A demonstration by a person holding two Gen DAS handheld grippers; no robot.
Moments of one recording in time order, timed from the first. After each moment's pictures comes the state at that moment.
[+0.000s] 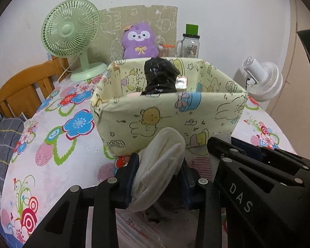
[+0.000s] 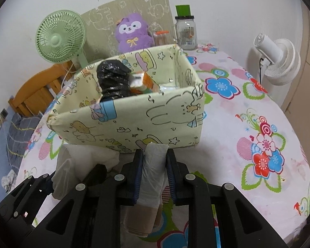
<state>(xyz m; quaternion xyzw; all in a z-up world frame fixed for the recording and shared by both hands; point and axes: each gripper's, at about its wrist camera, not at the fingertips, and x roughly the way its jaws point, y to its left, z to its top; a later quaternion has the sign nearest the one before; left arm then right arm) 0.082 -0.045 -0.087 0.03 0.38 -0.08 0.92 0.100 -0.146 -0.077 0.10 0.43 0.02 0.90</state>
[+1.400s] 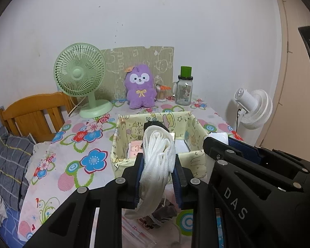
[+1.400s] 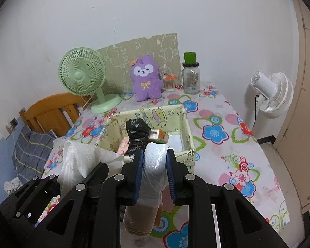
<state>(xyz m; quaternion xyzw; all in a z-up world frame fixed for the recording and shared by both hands) 0.049 -0.045 0.002 0.02 0.29 -0.08 0.95 0.065 -0.143 0.025 0.08 0.33 0.03 0.94</state>
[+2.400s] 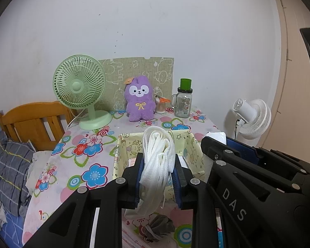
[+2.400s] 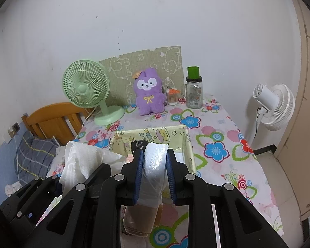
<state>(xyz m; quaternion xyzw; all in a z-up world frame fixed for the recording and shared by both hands) 0.060 -0.044 0.029 0.01 0.27 -0.09 0.96 0.081 -0.143 0.052 0.08 0.31 0.04 0.95</state>
